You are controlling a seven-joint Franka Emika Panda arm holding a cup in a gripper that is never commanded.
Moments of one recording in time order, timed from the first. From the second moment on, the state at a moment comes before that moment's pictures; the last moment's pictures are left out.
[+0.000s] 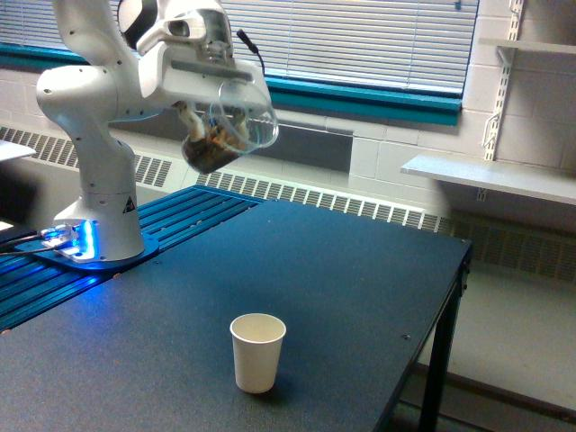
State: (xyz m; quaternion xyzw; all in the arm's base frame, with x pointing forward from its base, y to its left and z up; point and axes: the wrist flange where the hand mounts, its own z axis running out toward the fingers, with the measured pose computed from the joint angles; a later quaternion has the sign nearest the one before) arm 0.365 -0.185 0.434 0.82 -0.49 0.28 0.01
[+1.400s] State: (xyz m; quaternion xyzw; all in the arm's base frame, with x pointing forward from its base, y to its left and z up) arm 0.386 -0.179 0.346 0.81 -0.55 0.18 0.10
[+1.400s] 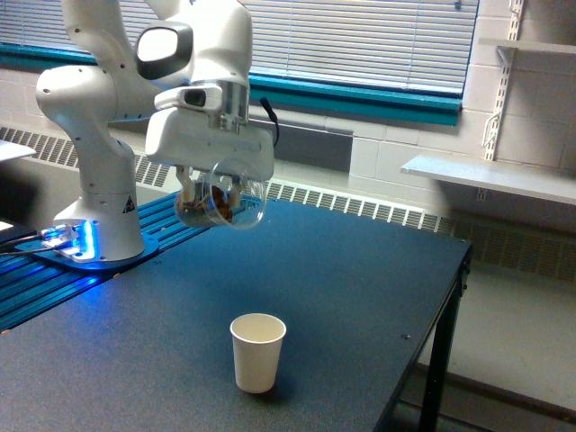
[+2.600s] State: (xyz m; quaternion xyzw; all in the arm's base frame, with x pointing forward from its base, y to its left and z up) arm 0.404 -0.171 0.292 0.81 -0.55 0.14 0.16
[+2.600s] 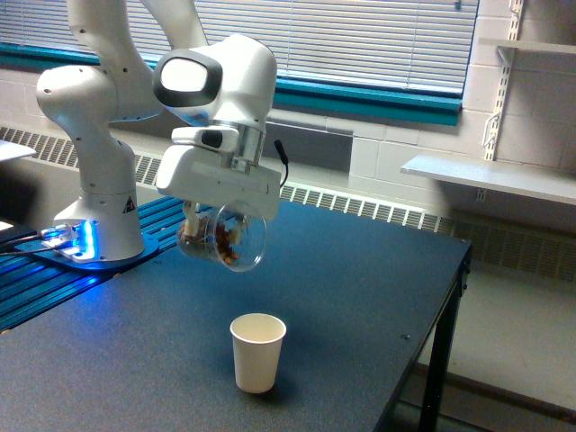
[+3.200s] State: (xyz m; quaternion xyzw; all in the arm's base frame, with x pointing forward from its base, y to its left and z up) arm 0.413 -0.167 0.274 0.81 -0.55 0.12 0.18
